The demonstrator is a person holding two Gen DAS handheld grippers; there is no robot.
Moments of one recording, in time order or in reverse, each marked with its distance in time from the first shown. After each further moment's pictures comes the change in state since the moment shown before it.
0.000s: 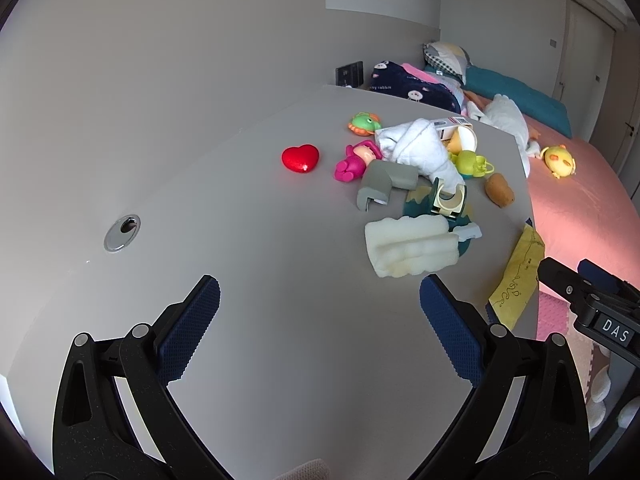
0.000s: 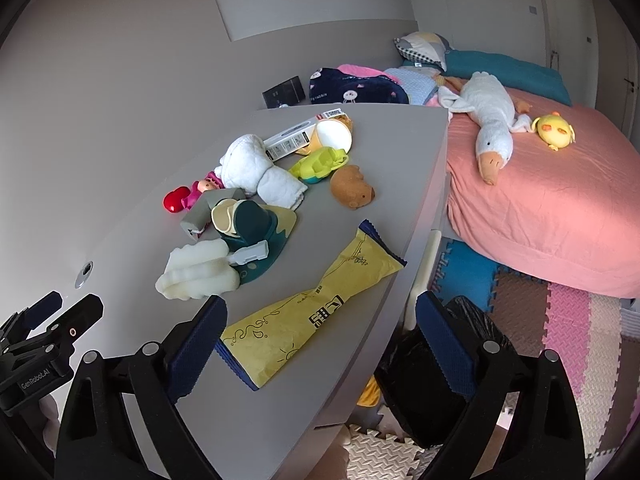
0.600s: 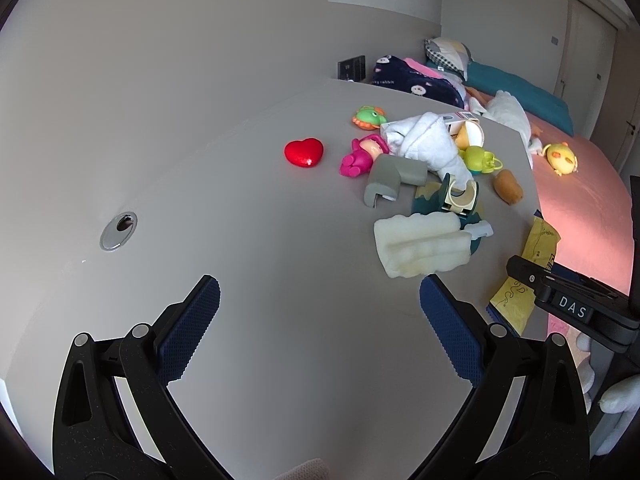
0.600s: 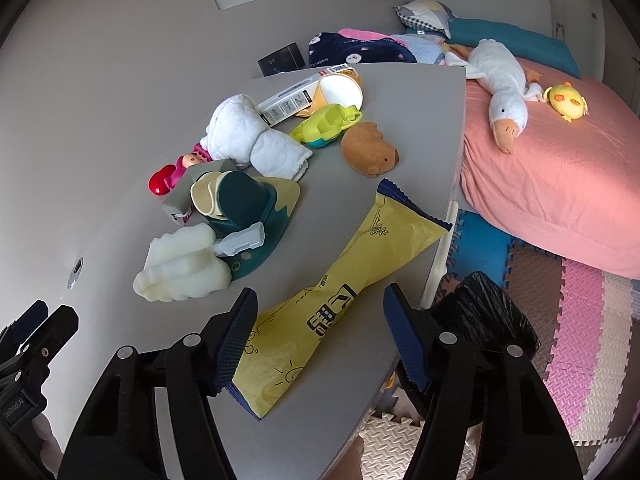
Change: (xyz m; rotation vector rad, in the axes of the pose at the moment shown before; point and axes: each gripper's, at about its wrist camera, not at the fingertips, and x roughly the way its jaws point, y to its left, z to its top) left arm 0.011 0.004 0.001 0.008 0.019 -0.002; right arm 0.045 0.004 0.004 0.024 0.087 0.001
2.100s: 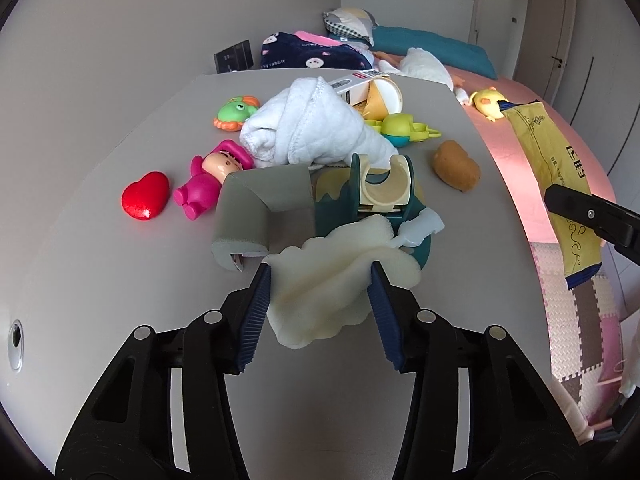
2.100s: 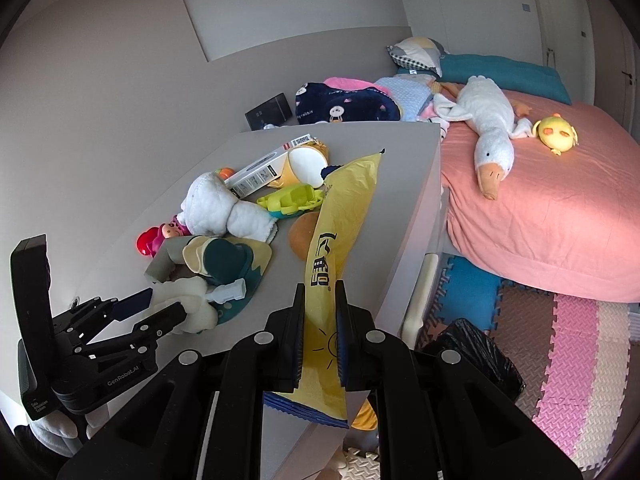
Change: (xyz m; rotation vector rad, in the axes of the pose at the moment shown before) left arm 0.093 -0.077 0.037 0.255 0.036 -0.245; right arm -0.027 -0.043 0.035 -0.006 -0.155 -0.002
